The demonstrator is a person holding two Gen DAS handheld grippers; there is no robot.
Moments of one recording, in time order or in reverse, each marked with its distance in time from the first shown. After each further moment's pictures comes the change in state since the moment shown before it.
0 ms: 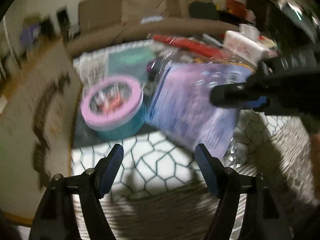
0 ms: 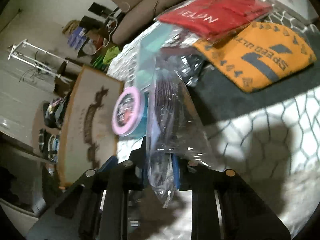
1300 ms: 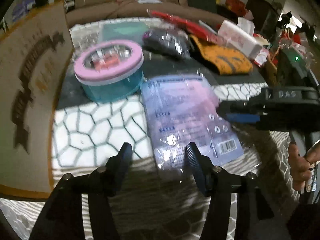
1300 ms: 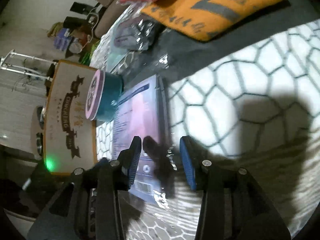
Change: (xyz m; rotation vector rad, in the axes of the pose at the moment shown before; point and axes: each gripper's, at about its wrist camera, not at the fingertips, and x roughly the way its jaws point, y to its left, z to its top) left arm 0.024 0.034 -0.037 -0.196 0.172 -0.228; right arm 0.025 -0.074 -0.033 0.108 0.082 0.003
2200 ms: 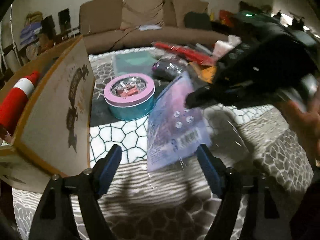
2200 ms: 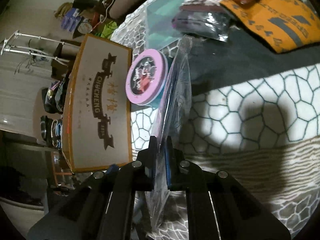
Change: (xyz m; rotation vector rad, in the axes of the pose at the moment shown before) left arm -0.080 0.005 -0.030 0.143 -0.219 0.094; right arm 0.012 0.114 0.001 -0.074 0.103 -0.009
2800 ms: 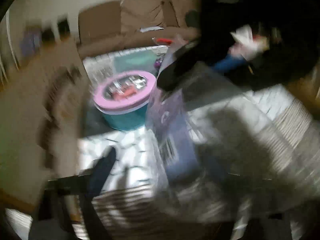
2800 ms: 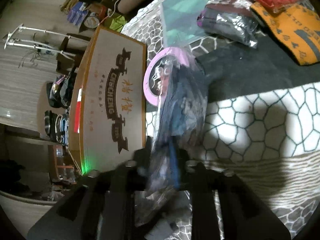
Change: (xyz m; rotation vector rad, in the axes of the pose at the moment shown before) left arm 0.082 0.017 0.011 -0.146 0.064 -0.061; right arm 0.008 0.023 0.014 -0.028 0.012 0.028
